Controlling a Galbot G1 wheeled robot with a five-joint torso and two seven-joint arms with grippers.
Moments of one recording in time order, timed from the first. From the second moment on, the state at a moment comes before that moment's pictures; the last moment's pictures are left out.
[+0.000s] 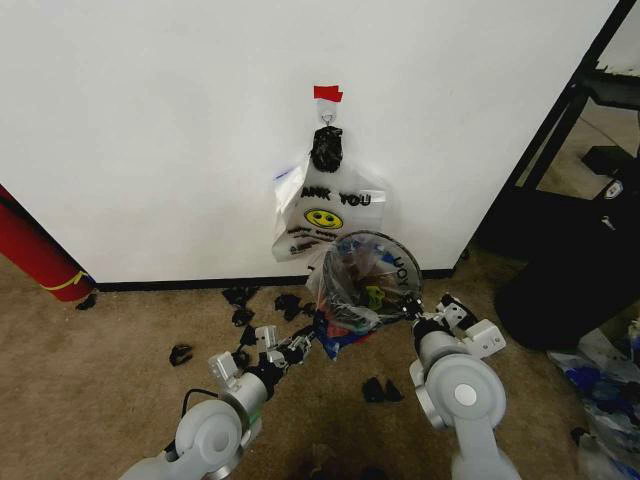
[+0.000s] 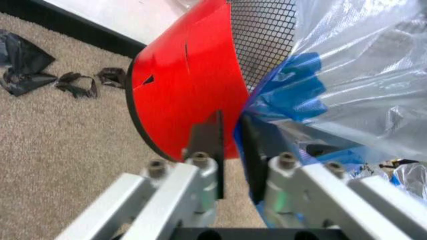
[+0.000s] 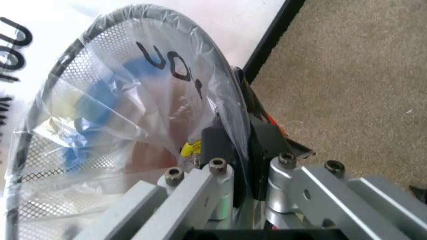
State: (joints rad) left arm 1.21 -0.95 0.01 -1.97 -1.18 0.07 -0.15; right arm -1.27 1.61 0.39 2.20 1.07 -0.36 0.86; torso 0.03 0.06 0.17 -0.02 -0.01
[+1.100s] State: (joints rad) left arm 1.27 -0.91 -0.02 -2.06 -1.04 0.12 -0.18; right arm -1.26 1.61 0.40 2.17 1.05 -0.36 0.85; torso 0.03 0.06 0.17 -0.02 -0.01
